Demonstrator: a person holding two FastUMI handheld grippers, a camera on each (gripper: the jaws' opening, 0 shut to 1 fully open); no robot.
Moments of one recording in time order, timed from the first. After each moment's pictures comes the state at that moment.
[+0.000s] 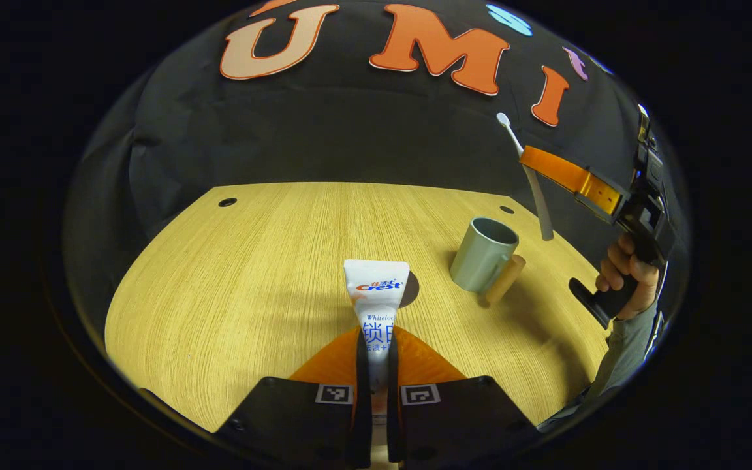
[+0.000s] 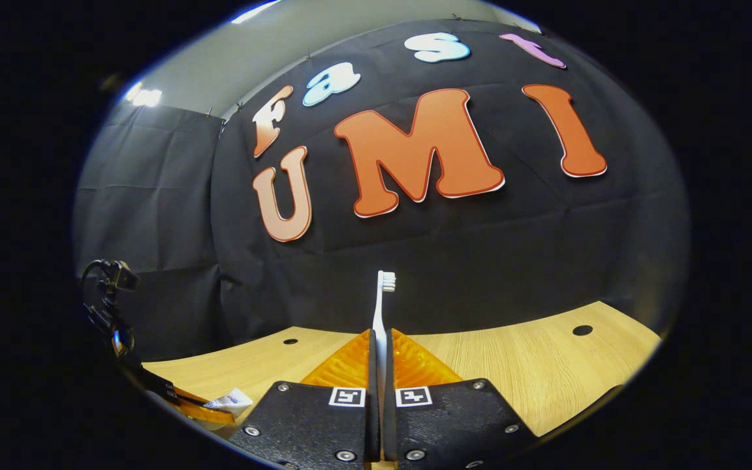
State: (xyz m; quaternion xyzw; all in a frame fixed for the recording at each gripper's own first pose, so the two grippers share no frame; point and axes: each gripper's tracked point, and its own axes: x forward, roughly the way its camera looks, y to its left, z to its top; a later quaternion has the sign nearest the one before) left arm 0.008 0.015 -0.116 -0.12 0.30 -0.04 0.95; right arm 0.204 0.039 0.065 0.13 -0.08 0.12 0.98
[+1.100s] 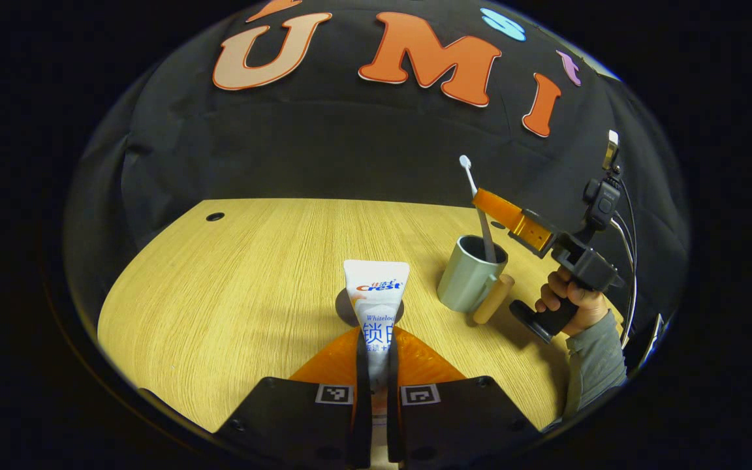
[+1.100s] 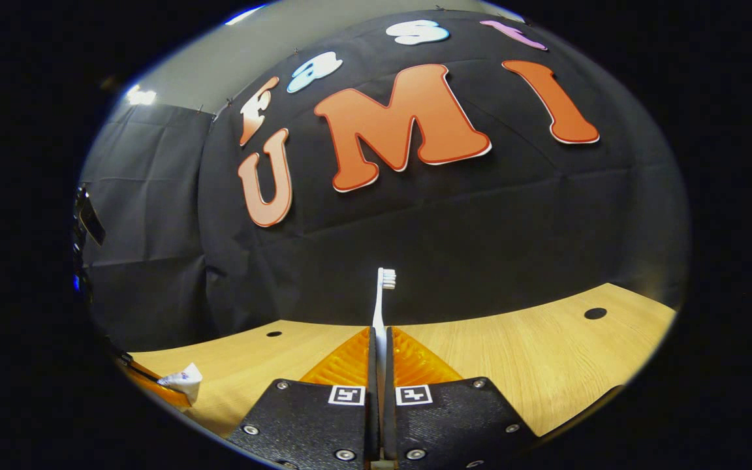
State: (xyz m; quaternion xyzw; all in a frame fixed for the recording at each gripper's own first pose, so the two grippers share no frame) left arm -0.012 0.034 -0.045 -0.11 0.26 -0.05 0.96; right arm 0.257 0.024 0.004 0.13 -0.06 0.10 0.98
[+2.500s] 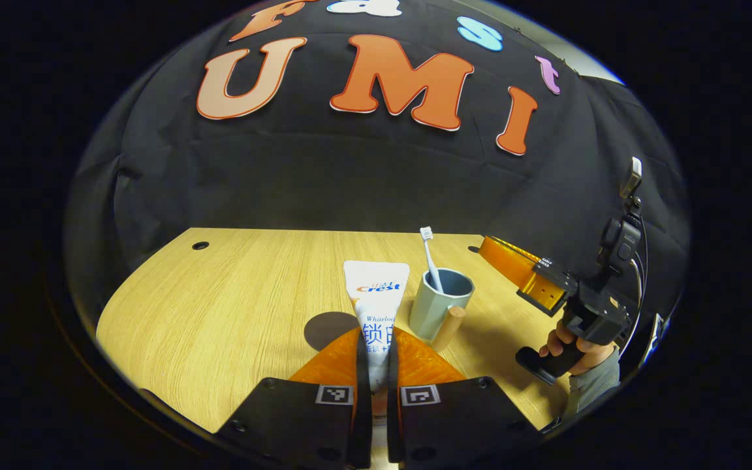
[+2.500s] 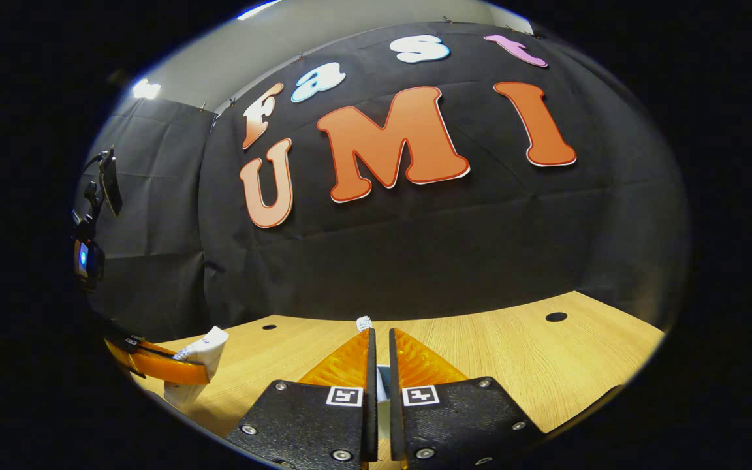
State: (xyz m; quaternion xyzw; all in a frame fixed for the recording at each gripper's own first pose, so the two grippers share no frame) left arm 0.067 0.039 -0.008 -0.11 0.19 -0.07 0.97; right arm 0.176 -0.001 0.010 0.12 -0.07 0.08 0.99
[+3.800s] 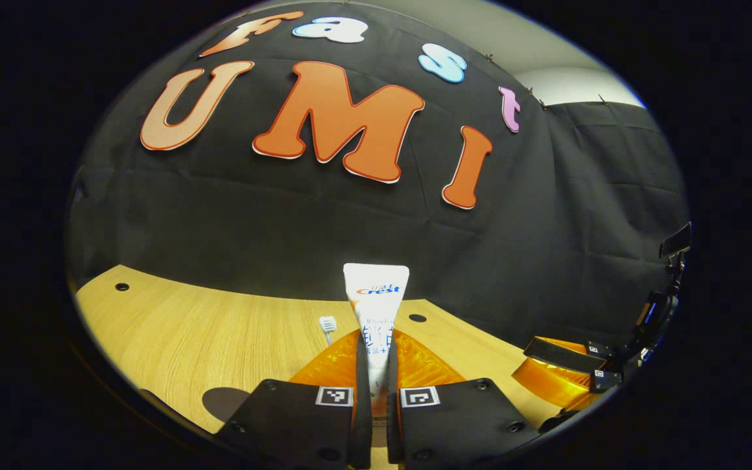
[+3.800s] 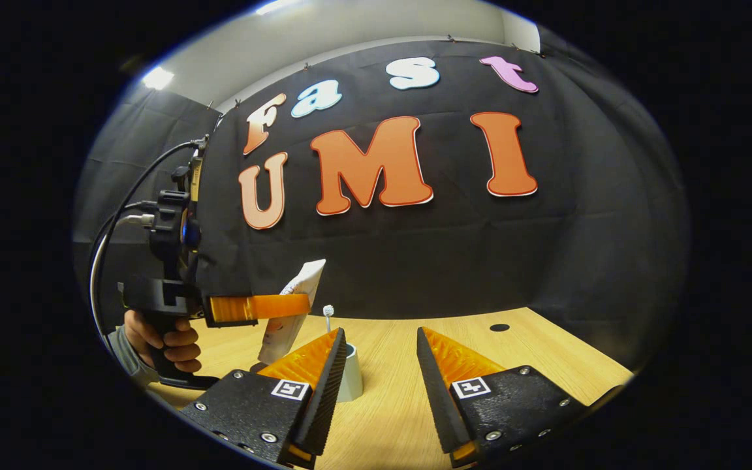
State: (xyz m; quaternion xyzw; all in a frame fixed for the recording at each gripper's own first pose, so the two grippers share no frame) left arm 0.203 -0.048 0.052 -0.15 0.03 -0.16 0.97; right arm 0.085 -0.076 0.004 0.08 -0.09 0.04 0.99
